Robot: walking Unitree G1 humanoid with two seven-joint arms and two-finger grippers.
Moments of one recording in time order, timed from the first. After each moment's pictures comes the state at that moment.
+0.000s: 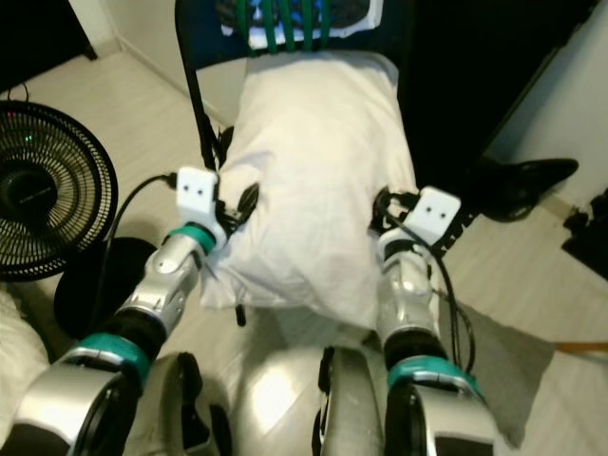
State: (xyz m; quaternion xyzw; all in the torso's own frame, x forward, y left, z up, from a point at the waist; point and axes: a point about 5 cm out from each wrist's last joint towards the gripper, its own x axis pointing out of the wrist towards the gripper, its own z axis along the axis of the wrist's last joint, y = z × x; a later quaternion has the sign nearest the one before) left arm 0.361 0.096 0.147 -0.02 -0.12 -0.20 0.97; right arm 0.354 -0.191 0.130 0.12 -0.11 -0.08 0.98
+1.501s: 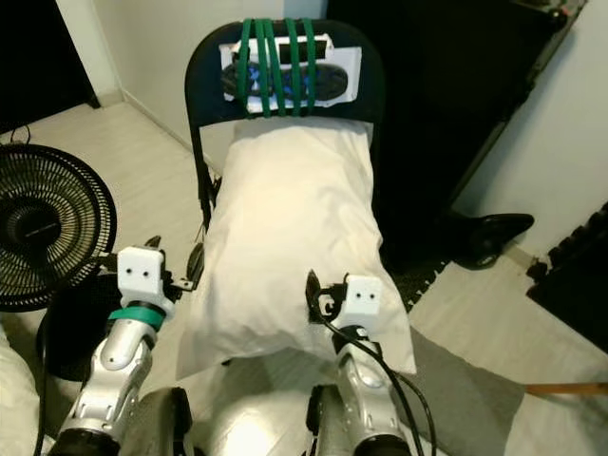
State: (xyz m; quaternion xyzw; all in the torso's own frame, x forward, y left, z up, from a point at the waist) left arm 0.300 0.141 0.101 0.03 -0.07 -0.04 1.00; right arm 0.296 -0.133 0.053 0.10 0.03 0.05 0.99
